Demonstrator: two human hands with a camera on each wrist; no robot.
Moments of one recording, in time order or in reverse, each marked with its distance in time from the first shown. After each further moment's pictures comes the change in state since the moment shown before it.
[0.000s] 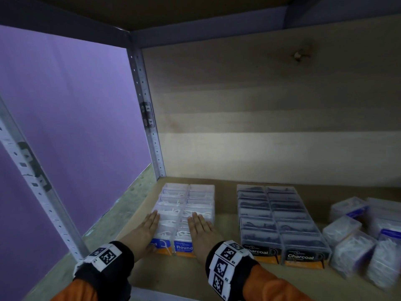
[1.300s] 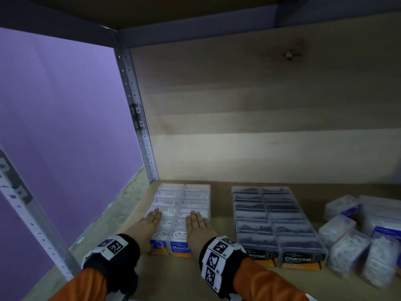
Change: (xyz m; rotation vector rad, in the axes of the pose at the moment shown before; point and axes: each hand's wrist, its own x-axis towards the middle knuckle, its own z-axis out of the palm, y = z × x) left_hand 0.037 0.006 -0.013 0.094 -0.009 0.070; right_hand 0.021 0.005 -0.006 -0.055 -0.033 0.088
